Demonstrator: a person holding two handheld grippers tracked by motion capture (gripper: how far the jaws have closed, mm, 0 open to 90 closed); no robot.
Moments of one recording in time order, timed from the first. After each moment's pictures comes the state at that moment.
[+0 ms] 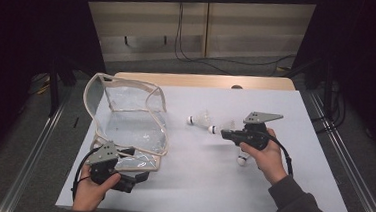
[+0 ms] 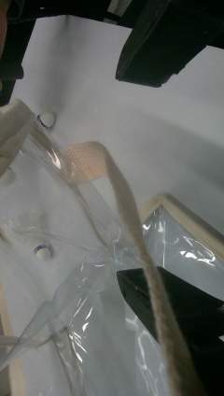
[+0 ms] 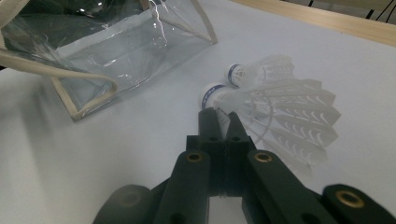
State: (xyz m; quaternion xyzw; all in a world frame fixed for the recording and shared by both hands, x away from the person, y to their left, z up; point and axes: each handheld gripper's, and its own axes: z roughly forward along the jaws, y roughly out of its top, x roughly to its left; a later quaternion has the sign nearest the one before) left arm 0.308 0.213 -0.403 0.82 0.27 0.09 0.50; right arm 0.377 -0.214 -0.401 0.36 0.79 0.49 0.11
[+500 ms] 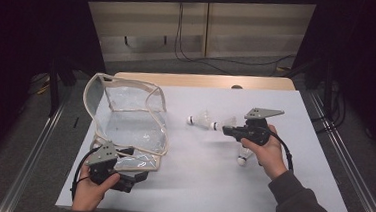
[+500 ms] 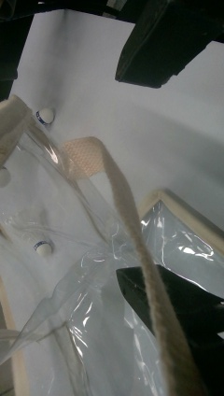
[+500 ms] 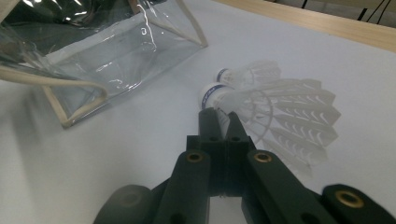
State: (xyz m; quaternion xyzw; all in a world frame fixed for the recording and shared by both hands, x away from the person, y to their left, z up) left arm 0.308 0.215 -0.402 0.82 0.27 0.10 0.50; right arm 0.388 -0.220 -0.398 0.37 0.78 0.49 0.11
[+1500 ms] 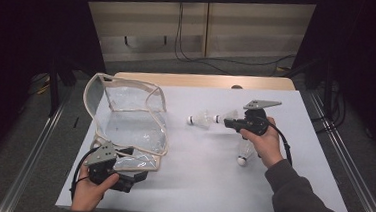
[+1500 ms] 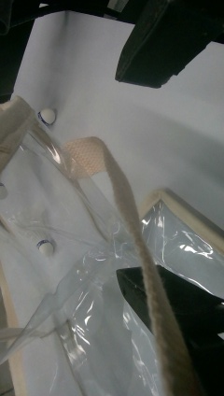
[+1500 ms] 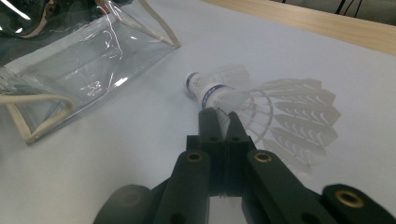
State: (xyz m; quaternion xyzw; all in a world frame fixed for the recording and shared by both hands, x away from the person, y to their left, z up) left arm 0.308 0.216 -0.402 0.82 0.27 0.10 0.50; right arm 0.415 -0.221 -0.398 0.40 0.78 0.47 0.12
